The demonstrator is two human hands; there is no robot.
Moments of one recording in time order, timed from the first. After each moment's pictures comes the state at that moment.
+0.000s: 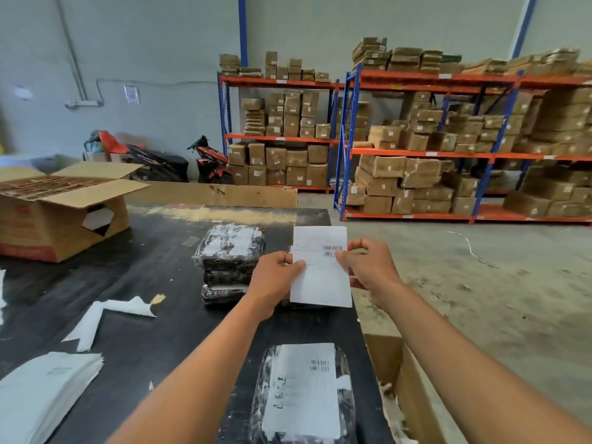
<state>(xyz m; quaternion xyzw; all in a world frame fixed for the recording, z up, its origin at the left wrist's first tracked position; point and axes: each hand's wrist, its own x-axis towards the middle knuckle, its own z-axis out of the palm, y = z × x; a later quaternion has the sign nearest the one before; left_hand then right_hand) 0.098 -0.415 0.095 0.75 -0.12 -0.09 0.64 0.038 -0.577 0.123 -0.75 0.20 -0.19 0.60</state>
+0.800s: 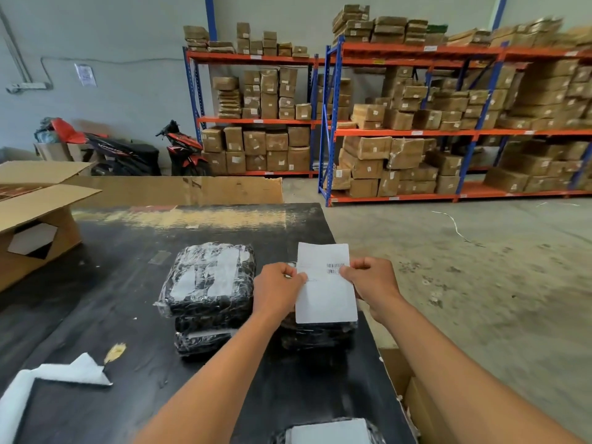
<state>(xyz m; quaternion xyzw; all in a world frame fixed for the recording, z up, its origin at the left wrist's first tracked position) 0.234 -0.464 0.064 0.84 -0.11 -0.04 0.54 0.177 -0.622 0.067 -0.71 0.30 -0.22 0.59</state>
